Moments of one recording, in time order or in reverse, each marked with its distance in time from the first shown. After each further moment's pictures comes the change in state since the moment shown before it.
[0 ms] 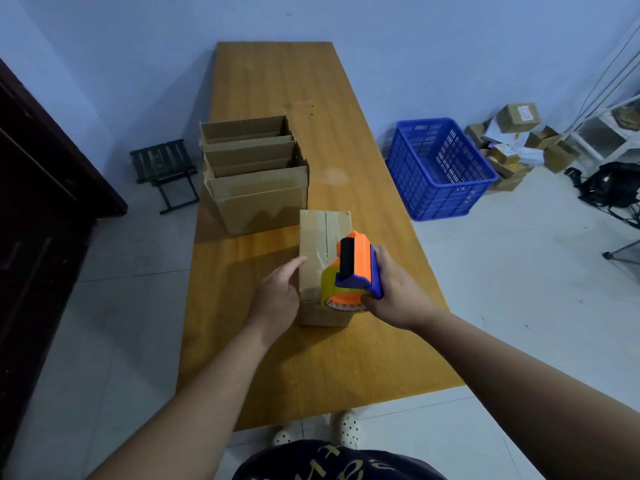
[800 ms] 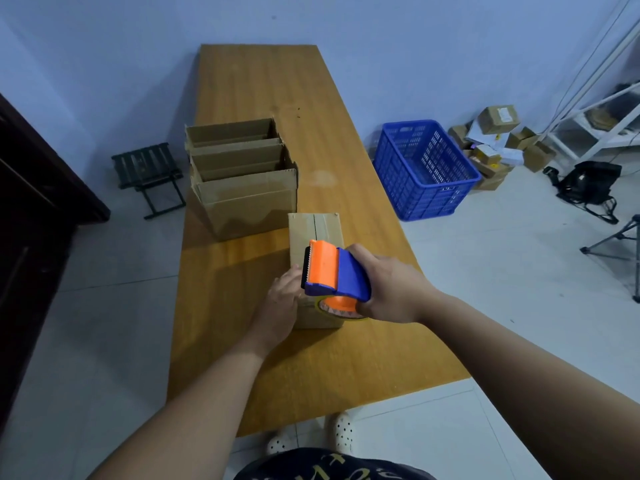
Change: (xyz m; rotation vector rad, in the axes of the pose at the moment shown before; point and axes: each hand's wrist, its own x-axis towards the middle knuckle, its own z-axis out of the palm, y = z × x) left_hand 0.006 -0.016 0.022 0.115 -0.029 0.204; right_hand 0.003 -0.023 -0.023 -0.418 -0.171 -0.064
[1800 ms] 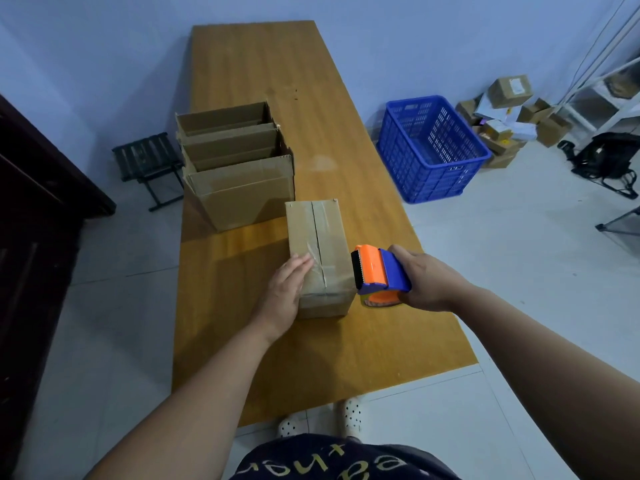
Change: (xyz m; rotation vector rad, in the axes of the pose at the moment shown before) left_hand 0.010 -0.019 0.009 0.077 -0.042 0.092; right_hand -0.014 0.075 0.018 0.017 -0.049 0.163
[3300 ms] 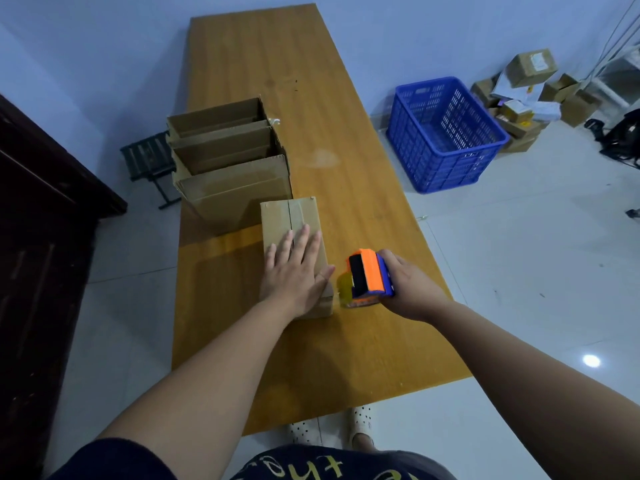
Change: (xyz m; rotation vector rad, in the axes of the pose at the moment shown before) left_hand 0.056 0.033 0.002 0.663 -0.250 -0.193; right_hand 0.027 0.015 0.038 0.244 0.135 -0.043
